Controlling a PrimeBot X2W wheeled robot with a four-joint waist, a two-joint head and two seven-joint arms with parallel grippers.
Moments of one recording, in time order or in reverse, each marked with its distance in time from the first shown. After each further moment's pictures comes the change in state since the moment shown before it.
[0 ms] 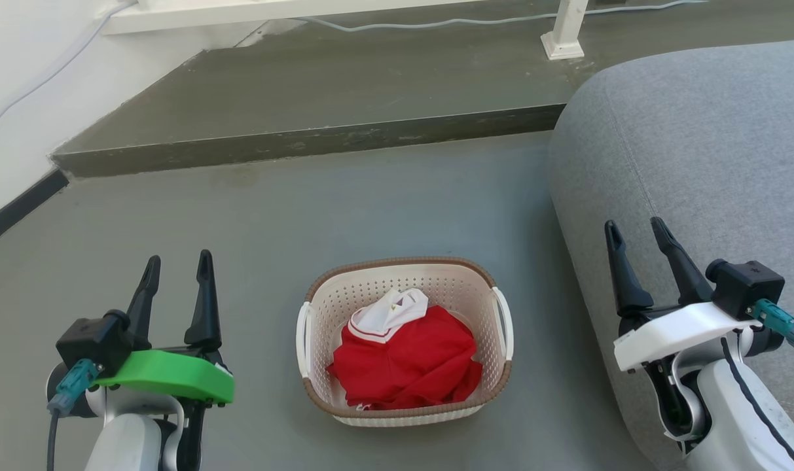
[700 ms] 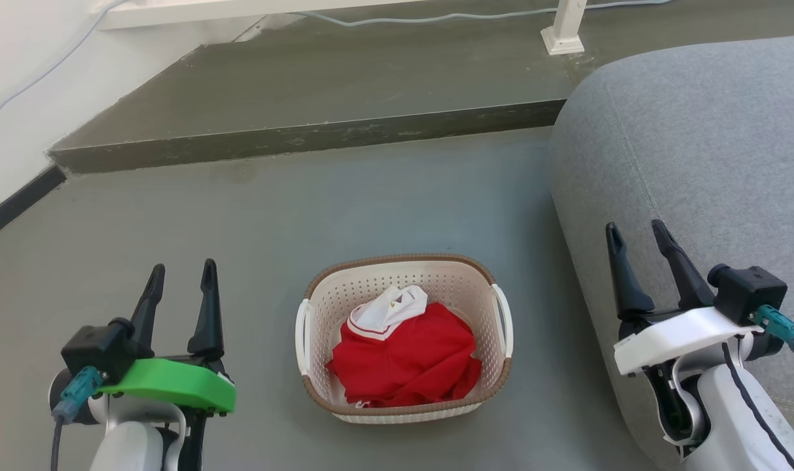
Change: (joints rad) left arm 0.019 -0.004 0.006 0.002 0.020 -0.018 0.000; right arm 0.019 0.032 -0.044 -0.014 -0.034 0.030 0.000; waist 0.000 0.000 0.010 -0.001
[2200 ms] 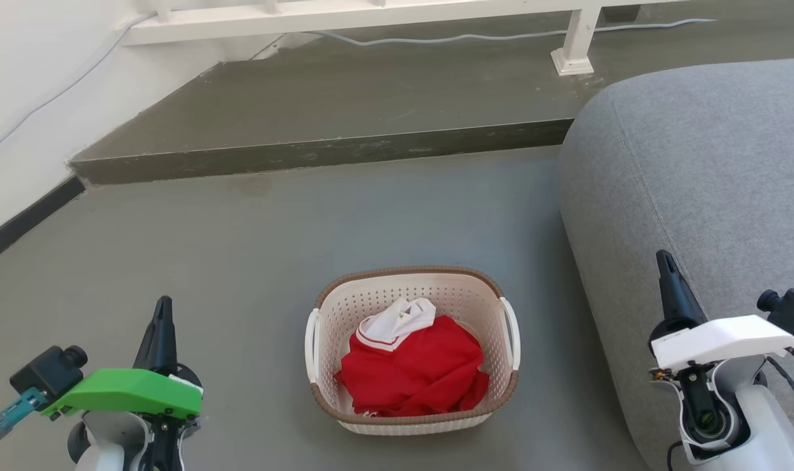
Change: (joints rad) left arm 0.020 -0.008 0.068 0.060 -0.479 -0.007 0.147; right arm 0.036 0.038 -0.106 0.041 0.501 0.021 0.130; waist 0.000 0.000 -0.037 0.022
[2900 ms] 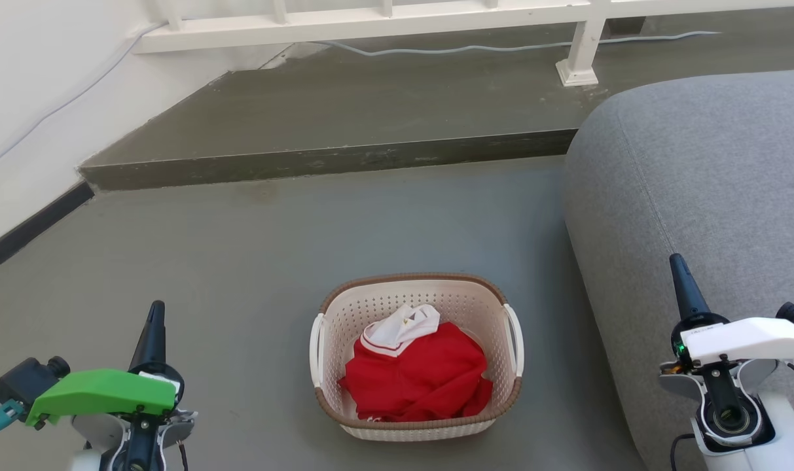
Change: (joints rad) left arm 0.000 -0.001 0.039 0.000 -0.263 -0.002 0.080; right arm 0.000 0.014 -0.065 0.009 0.275 0.015 0.078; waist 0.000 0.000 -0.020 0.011
